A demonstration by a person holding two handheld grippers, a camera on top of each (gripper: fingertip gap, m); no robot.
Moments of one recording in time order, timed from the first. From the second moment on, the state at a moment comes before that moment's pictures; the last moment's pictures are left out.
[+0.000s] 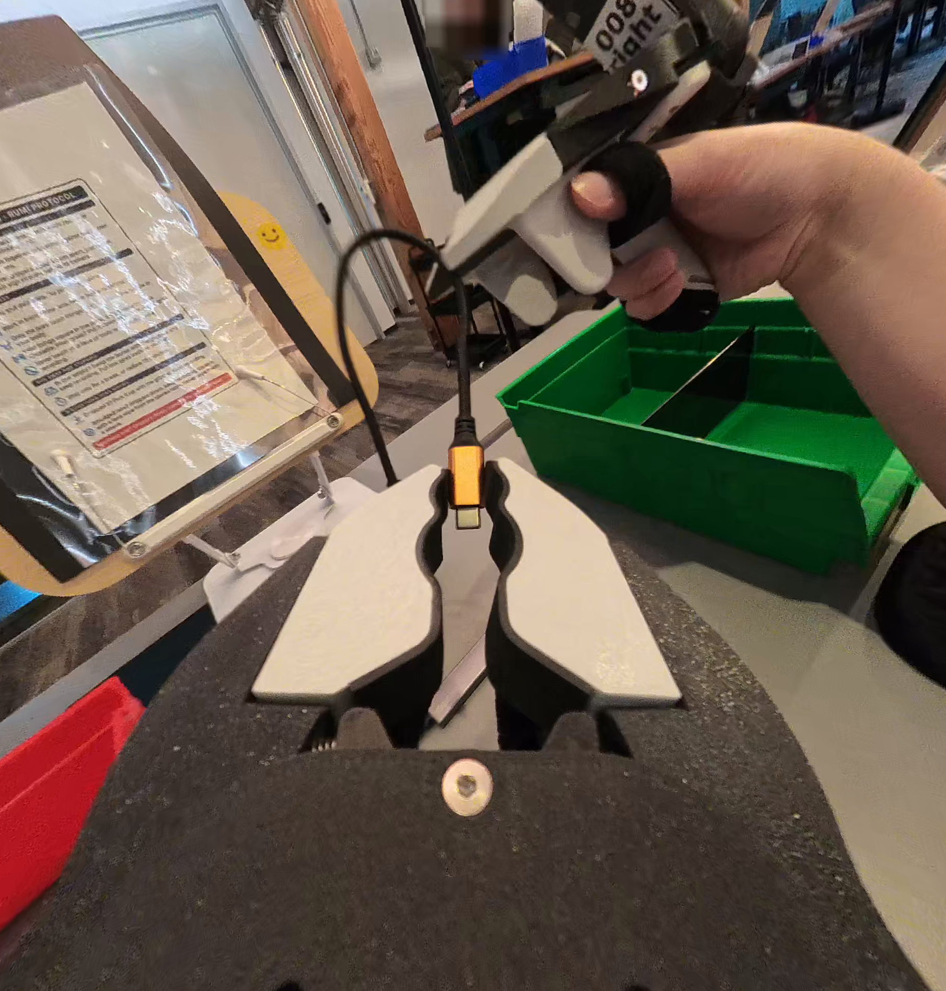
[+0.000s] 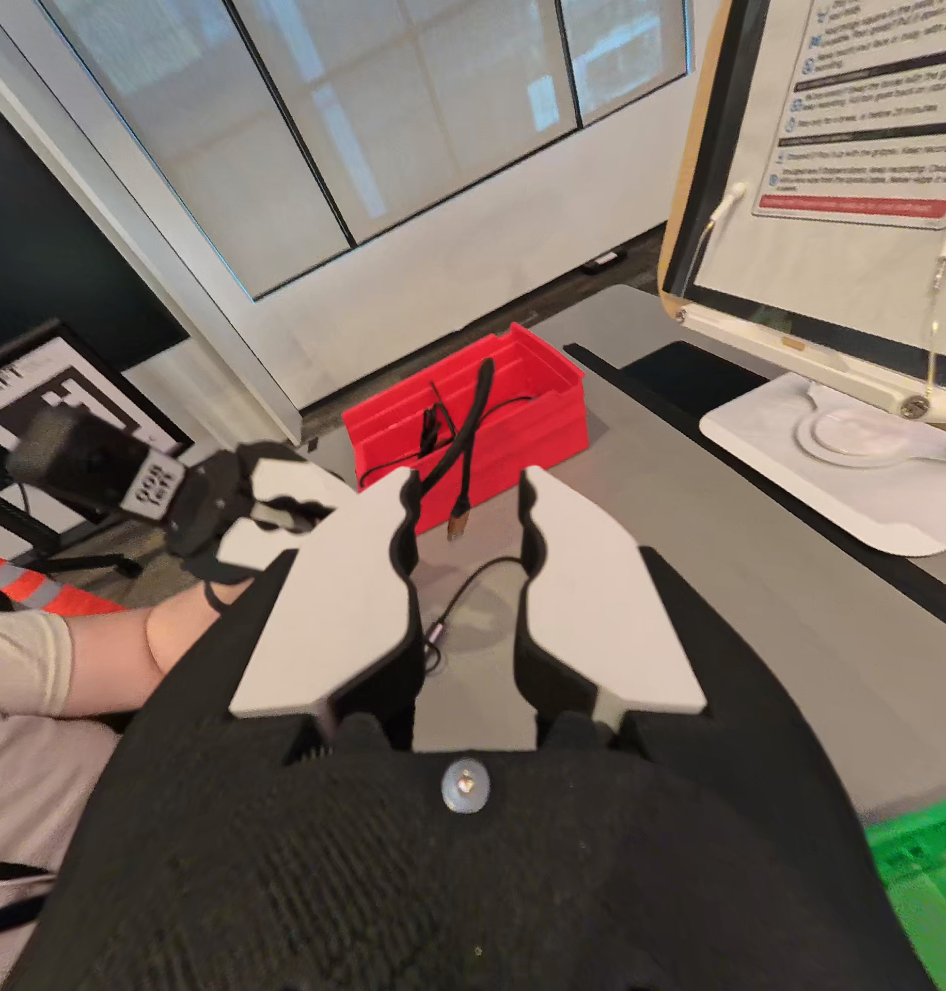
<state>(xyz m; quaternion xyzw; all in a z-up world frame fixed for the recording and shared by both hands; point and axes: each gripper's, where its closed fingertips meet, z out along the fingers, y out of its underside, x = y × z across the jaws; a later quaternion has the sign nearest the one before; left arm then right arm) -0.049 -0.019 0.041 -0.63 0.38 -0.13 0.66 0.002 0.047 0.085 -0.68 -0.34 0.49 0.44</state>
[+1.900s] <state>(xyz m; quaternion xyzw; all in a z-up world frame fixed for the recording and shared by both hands) -0.105 -0.071 0.128 -0.57 0.31 -0.54 0.53 -0.103 -0.073 0.129 -0.24 -0.62 0.27 0.69</state>
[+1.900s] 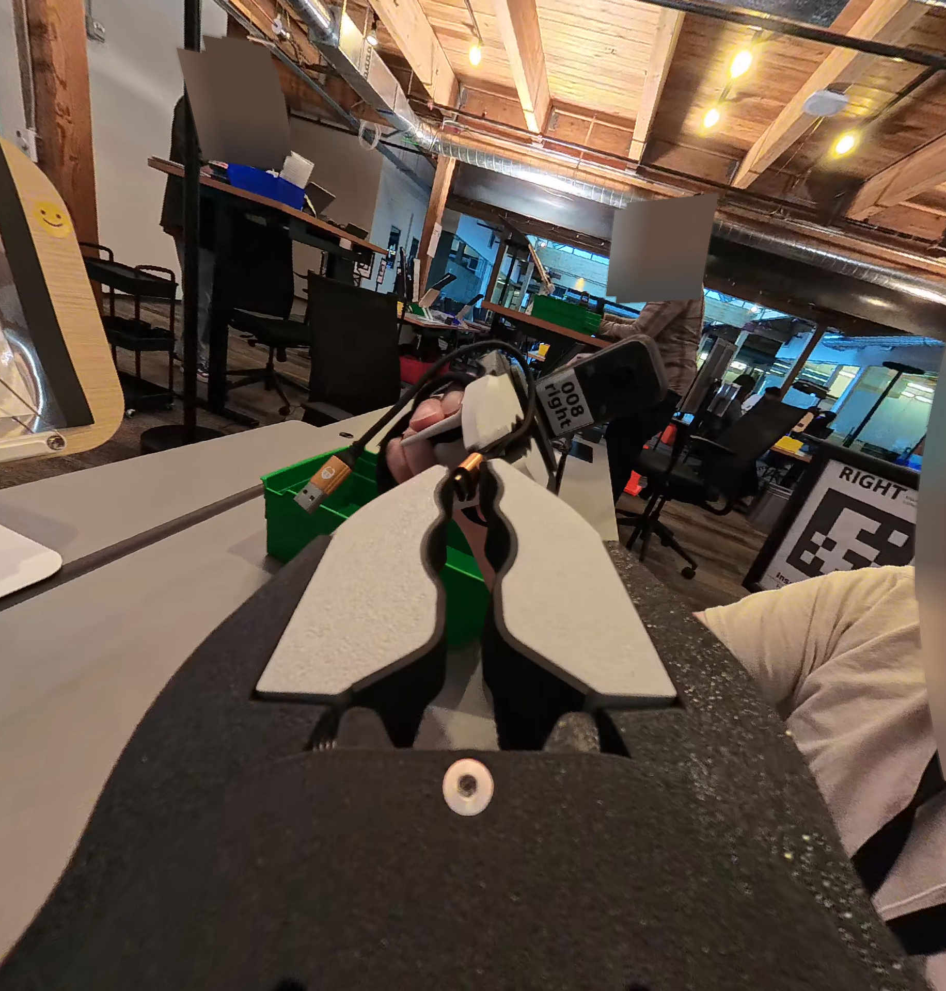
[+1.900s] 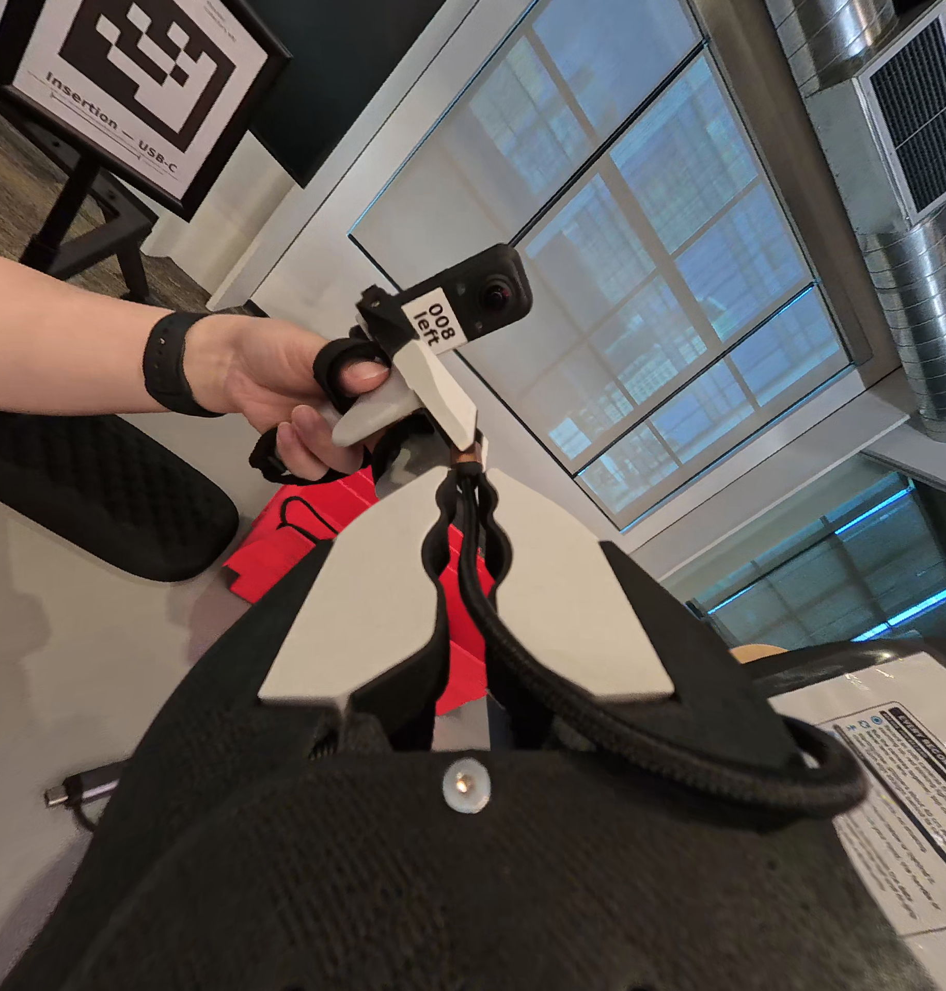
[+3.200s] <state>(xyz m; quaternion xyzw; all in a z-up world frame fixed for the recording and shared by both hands) -0.067 0.018 -0.082 -0.80 0.47 -0.19 0.32 -0.002 -0.067 0.156 -0.34 -0.60 0.15 0.70</state>
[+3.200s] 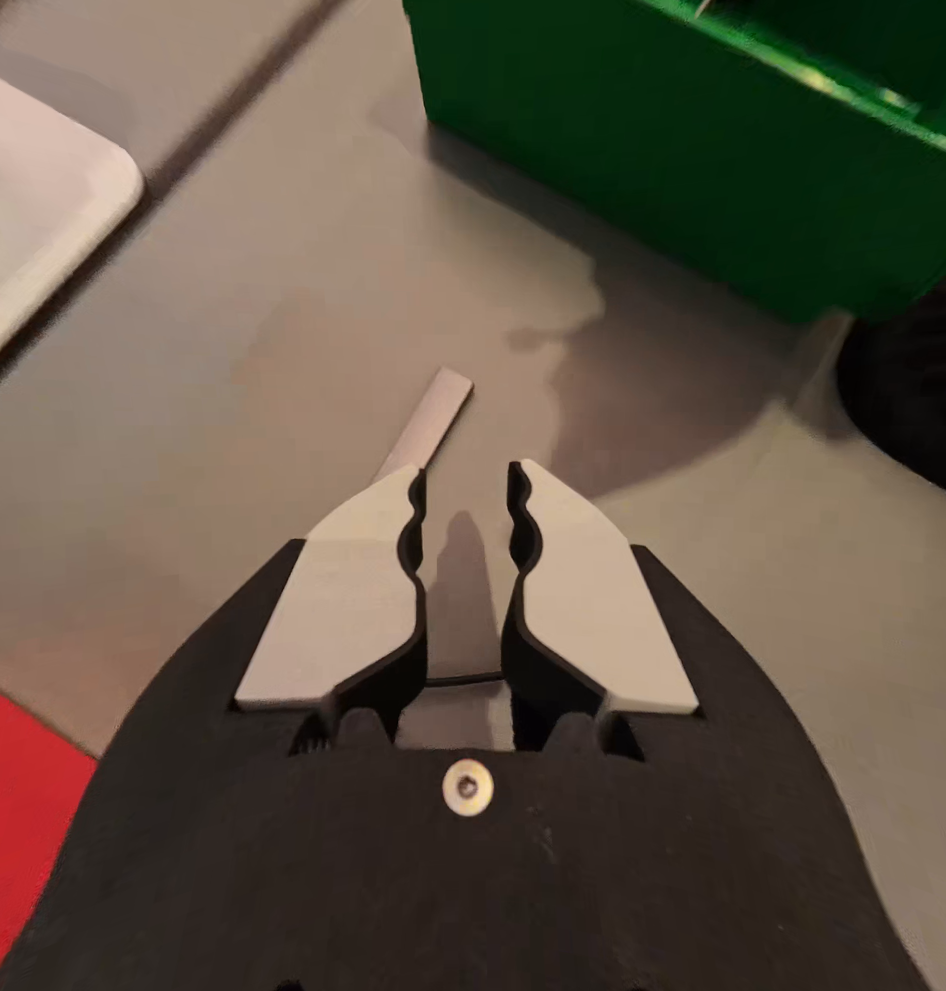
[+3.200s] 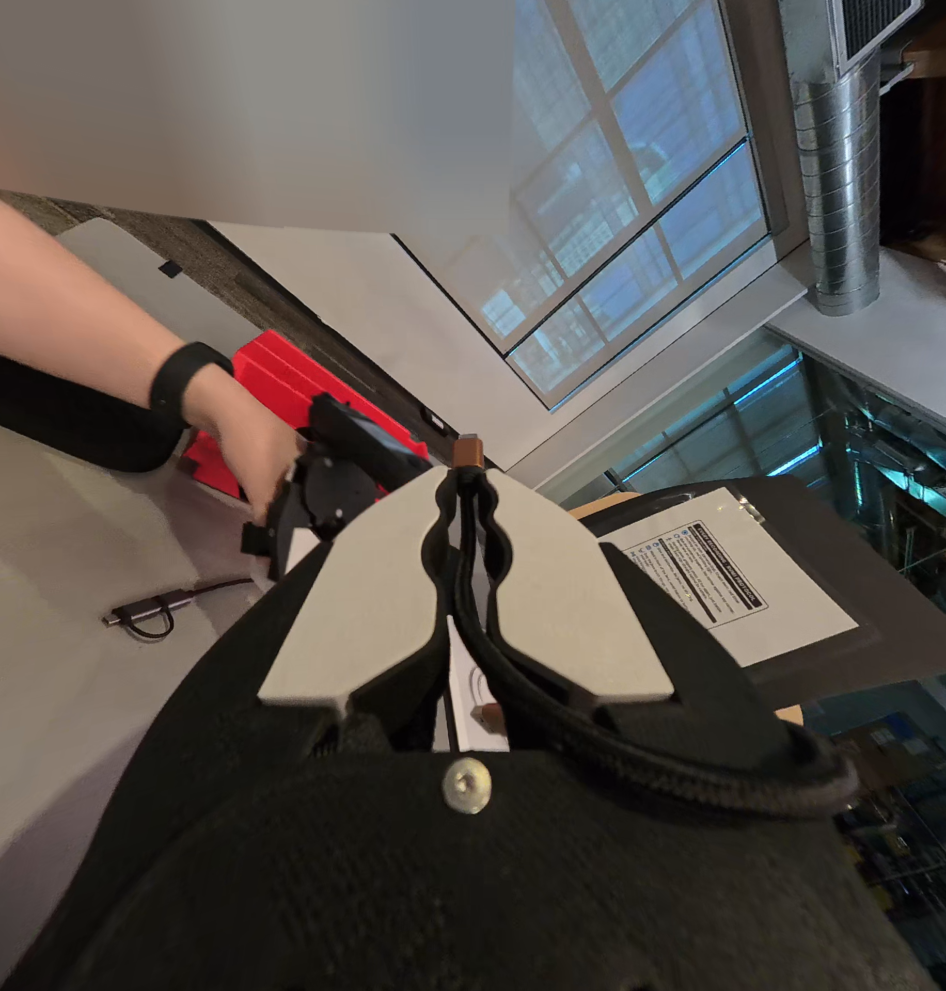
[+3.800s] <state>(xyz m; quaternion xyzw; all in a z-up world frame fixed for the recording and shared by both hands) -0.094 0.056 -0.159 -0.74 0.67 -0.09 0.08 0.019 -0.080 0.165 -0.33 -0.59 0.16 0.72</state>
